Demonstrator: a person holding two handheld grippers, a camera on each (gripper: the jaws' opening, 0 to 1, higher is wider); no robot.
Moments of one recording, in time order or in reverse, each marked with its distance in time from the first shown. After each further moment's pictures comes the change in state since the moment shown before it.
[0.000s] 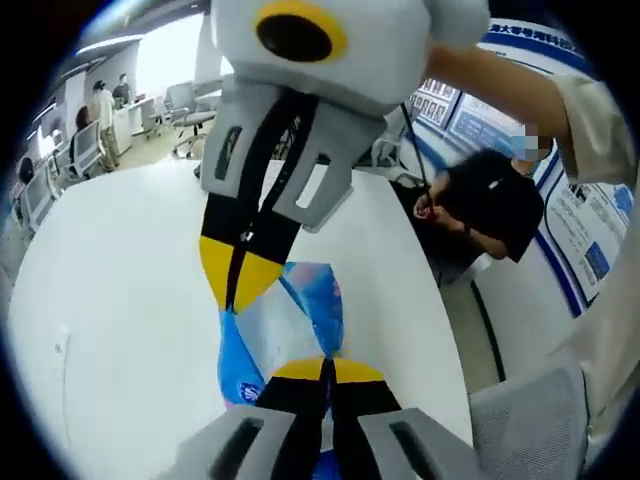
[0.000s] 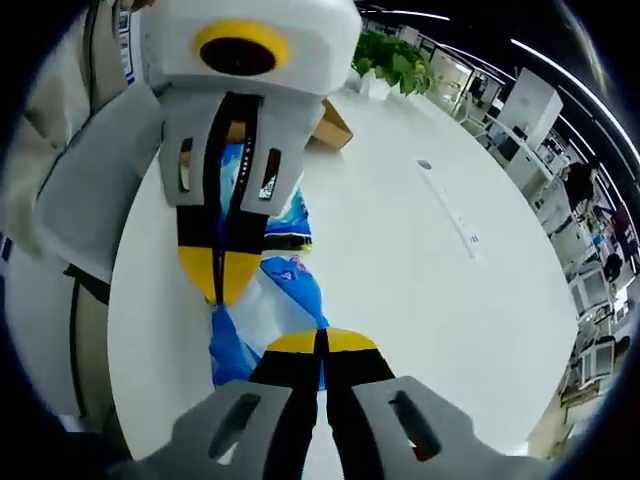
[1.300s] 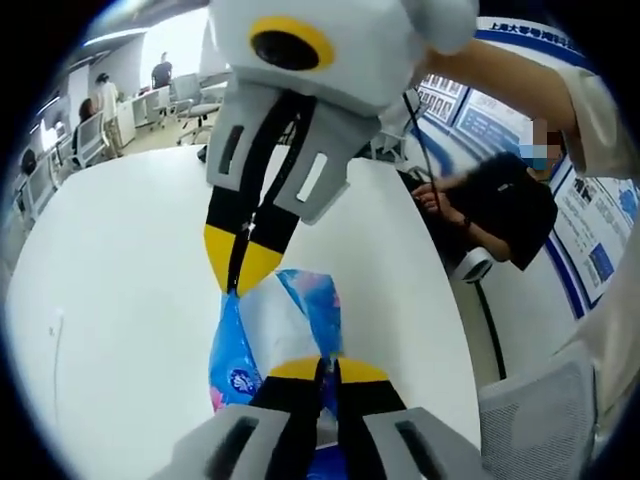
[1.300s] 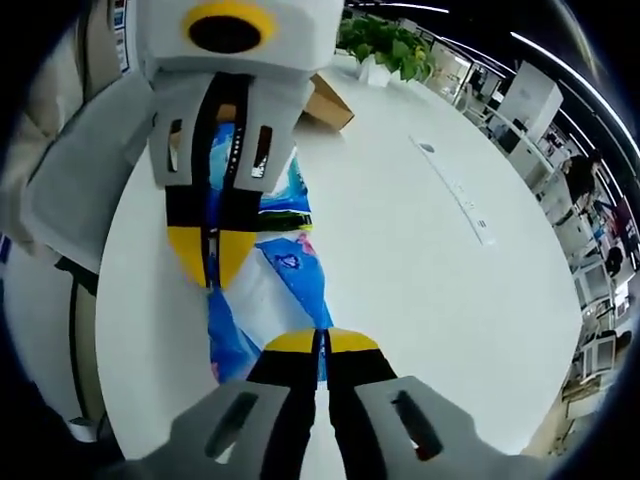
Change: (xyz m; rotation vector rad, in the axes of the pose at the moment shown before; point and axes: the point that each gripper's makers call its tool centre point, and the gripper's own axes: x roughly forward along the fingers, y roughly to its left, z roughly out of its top) left arm 0.006 0.003 -0.017 -0.031 0.021 0.006; right arm 0.016 -0.002 -0.012 0.016 0.031 -0.005
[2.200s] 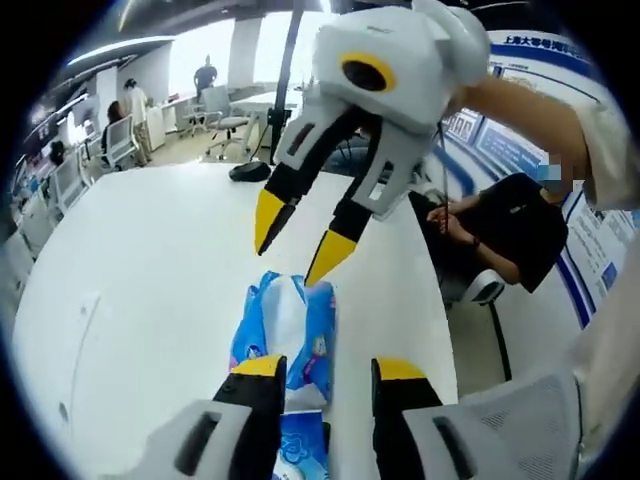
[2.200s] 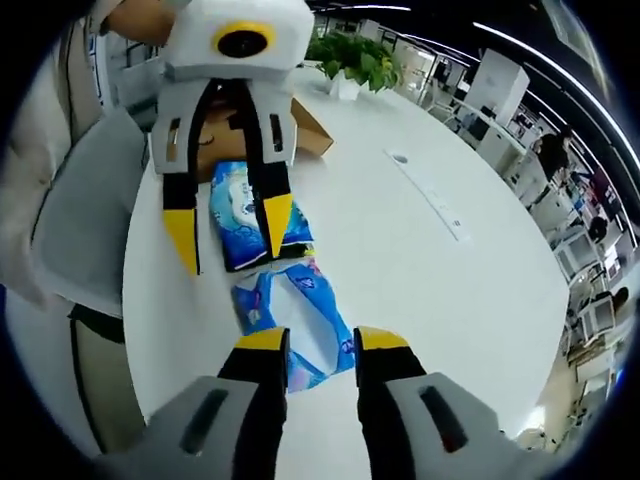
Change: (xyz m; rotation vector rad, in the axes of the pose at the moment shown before) left arm -0.060 -0.016 0.001 -0.061 -0.099 0.123; right arm -0.046 0.020 0.026 0.134 -0.045 -0.097
